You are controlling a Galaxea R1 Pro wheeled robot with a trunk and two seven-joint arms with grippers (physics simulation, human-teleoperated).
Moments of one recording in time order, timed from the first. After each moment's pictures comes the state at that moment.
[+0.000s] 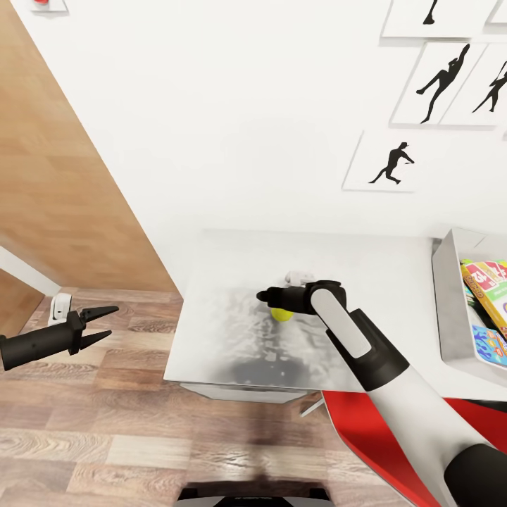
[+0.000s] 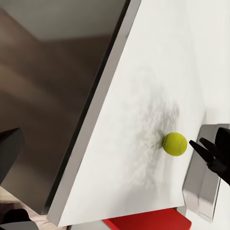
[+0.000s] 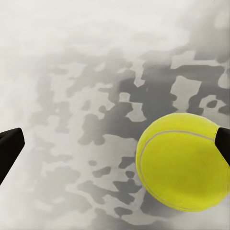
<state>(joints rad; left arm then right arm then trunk) -0.50 0.68 0.03 -1.25 1.62 0.98 -0.12 -0.92 -0.05 0.53 -1.31 -1.13 0.84 -0.65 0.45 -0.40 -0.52</state>
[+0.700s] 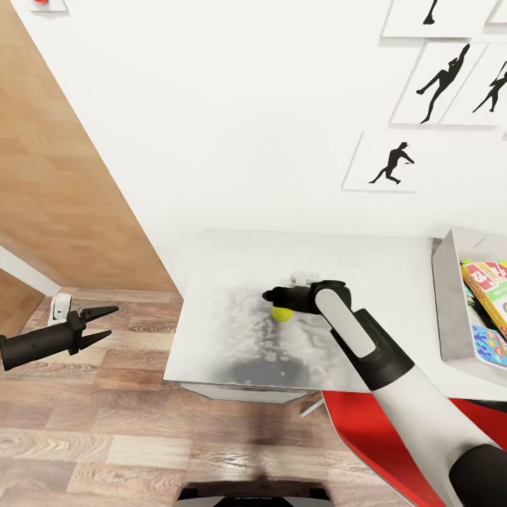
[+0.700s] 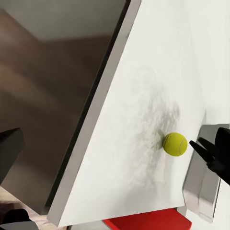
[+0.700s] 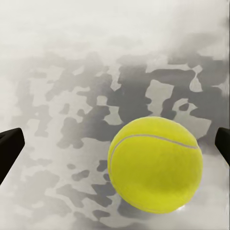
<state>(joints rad) -0.50 0.68 0.03 -1.25 1.62 0.98 -0.12 -0.92 -0.07 0.52 -1.31 -1.12 0.84 -0.65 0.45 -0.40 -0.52</state>
